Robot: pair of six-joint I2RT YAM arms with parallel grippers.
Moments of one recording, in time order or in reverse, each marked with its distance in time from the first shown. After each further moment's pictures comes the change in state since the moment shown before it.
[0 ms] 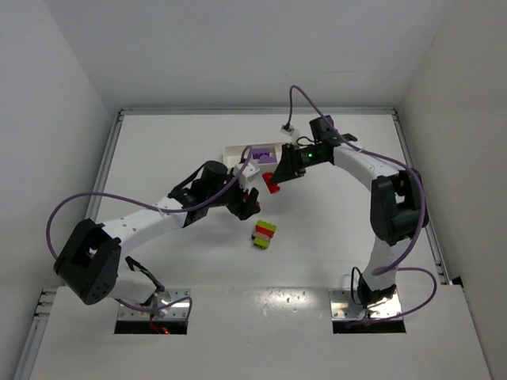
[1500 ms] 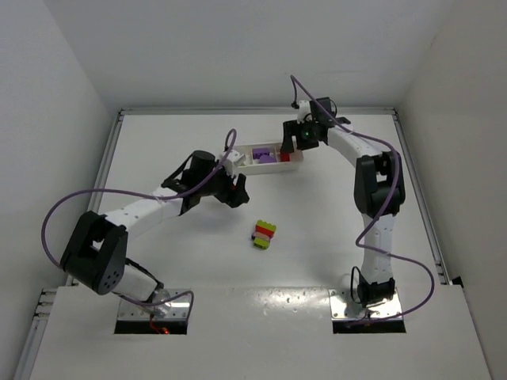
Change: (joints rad) left arm 0.145 0.064 0.032 -0.038 0.019 -0.036; right arm -0.085 0.323 0.382 0.084 0.657 -0.049
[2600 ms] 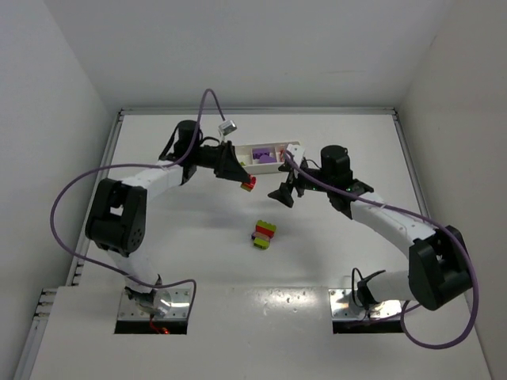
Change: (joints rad) left arm 0.217 0.265 0.163 0.497 1.042 -0.798; right arm 0.209 -0.830 -0.936 0.555 -0.311 -0.378
